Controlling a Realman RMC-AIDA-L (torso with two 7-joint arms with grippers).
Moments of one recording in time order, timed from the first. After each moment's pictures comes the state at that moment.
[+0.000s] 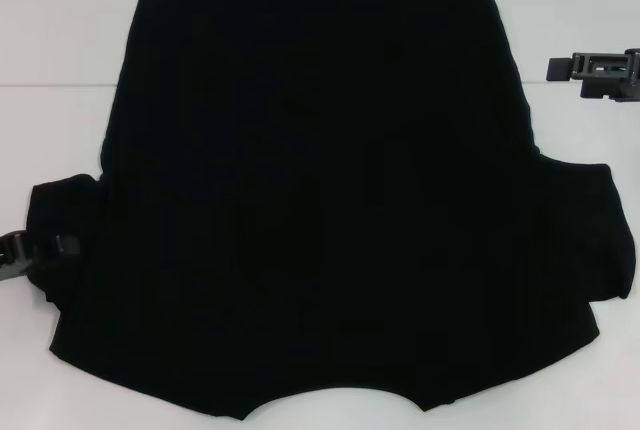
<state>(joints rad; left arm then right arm) -0.49 -2.03 0.25 0.82 2.47 1.44 -2.24 0.74 1.87 -0.54 -0.70 -2.19 -1.41 2.29</state>
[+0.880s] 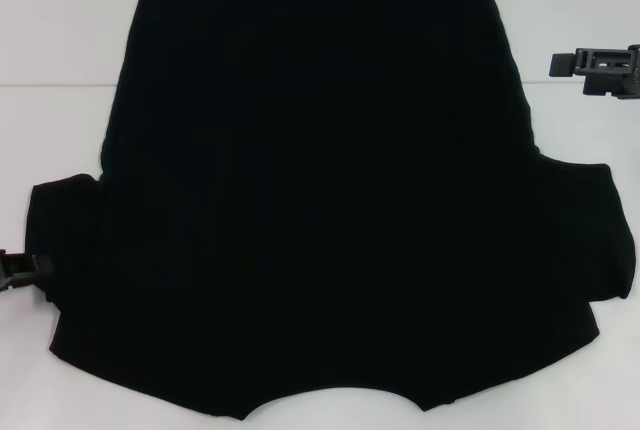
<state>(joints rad) -0.47 -2.04 0.25 0.84 2.53 1.37 -2.25 0.74 1.87 -0.54 -0.70 -2.19 -1.41 2.30</state>
